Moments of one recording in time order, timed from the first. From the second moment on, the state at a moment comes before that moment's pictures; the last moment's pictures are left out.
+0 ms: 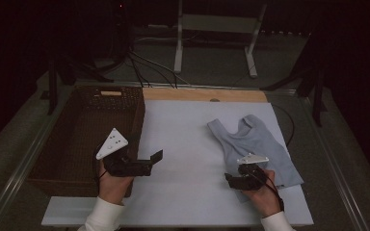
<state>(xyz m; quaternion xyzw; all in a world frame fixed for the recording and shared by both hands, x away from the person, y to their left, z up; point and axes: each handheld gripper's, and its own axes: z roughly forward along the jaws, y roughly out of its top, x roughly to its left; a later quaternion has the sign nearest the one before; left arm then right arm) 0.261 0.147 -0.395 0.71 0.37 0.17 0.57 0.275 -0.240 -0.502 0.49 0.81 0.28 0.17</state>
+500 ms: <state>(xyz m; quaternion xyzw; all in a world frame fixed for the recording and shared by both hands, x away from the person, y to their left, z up) 0.261 0.146 -0.395 0.71 0.37 0.17 0.57 0.273 -0.240 -0.497 0.47 0.82 0.26 0.19</state>
